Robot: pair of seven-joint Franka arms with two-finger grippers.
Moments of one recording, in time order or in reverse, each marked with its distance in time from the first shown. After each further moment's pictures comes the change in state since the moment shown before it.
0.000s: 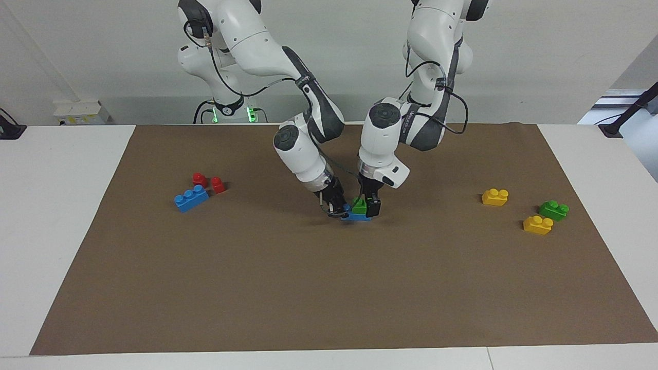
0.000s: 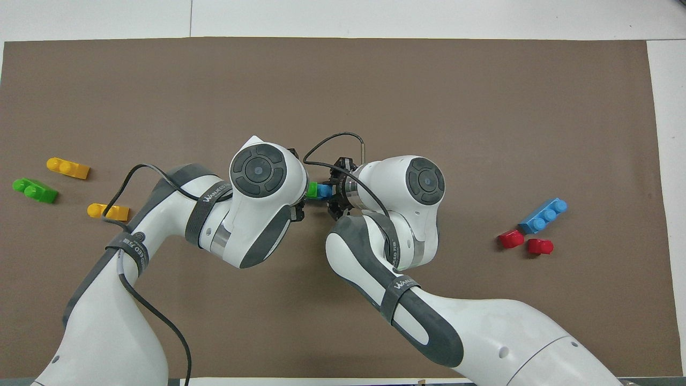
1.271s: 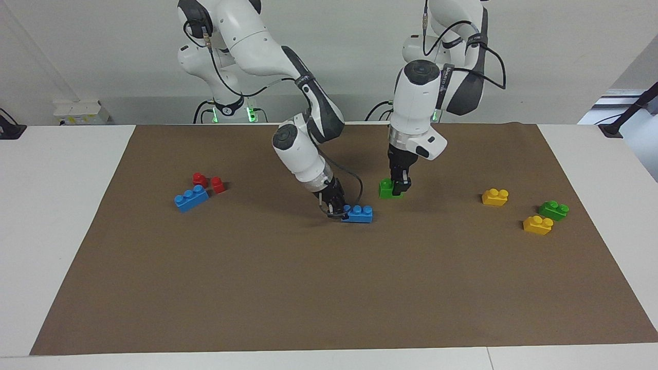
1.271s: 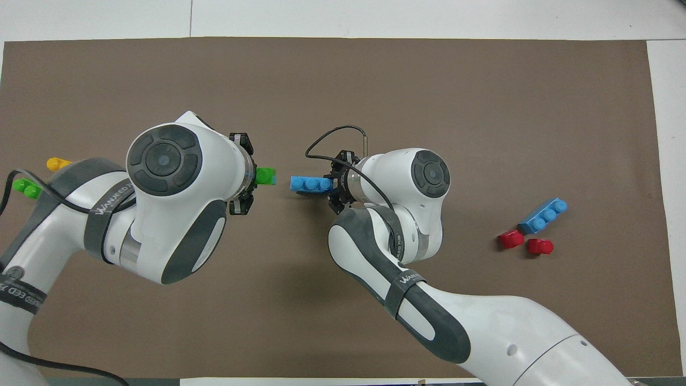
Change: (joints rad) left arm 0.096 -0.217 0.015 0.003 0.027 -0.189 0.217; right arm -0.025 -0.005 -0.012 0.051 0.001 -0.061 -0.023
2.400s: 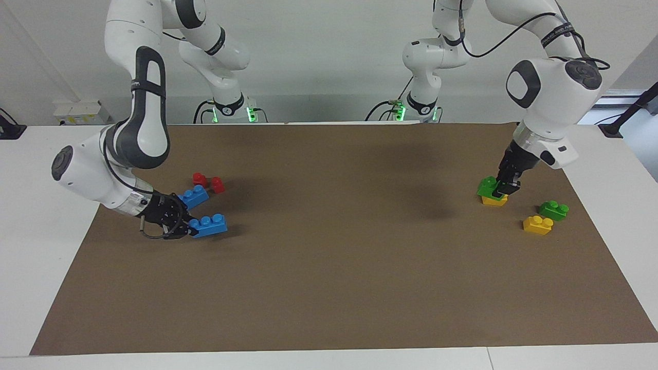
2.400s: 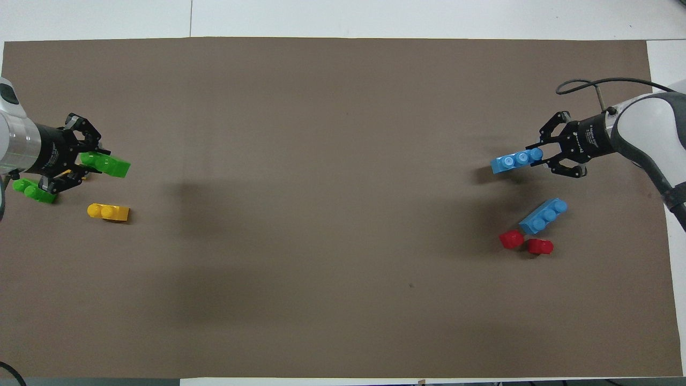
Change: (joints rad) left arm 0.499 -0.004 0.013 0.011 -0.147 -0.037 0.982; right arm -0.737 -0.051 -0.019 0.067 -0.139 -0.572 -0.808
